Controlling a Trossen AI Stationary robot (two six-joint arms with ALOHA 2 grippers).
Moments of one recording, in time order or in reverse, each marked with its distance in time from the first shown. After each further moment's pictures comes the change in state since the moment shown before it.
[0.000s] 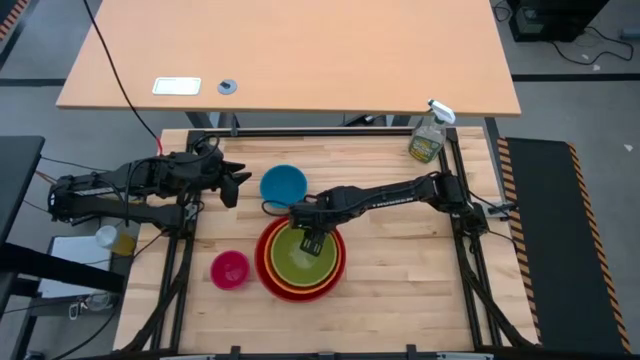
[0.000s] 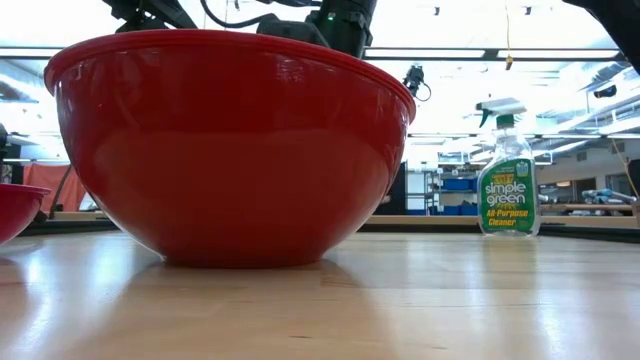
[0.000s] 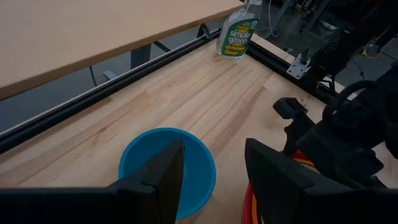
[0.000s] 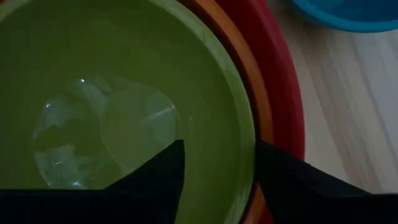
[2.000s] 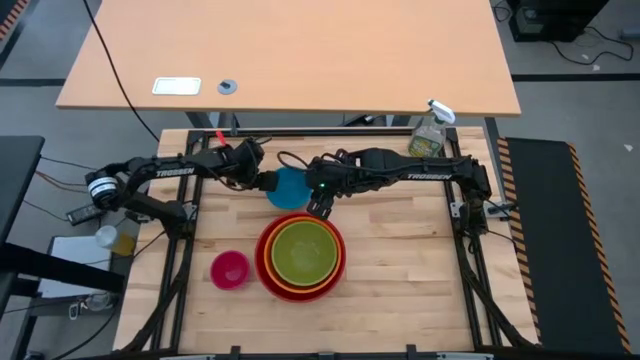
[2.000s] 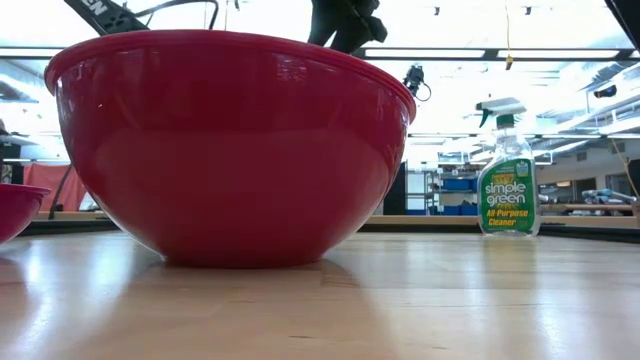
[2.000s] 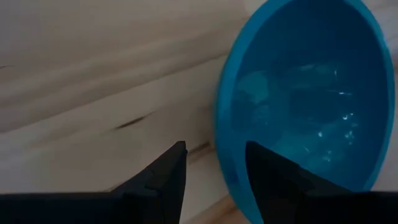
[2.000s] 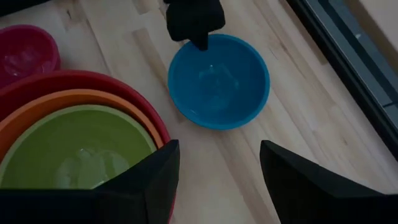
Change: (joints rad) left arm 0.502 0.619 -0.211 0.256 0.544 -0.250; right arm -0.082 -0.211 0.122 -0.097 0.187 -0.089
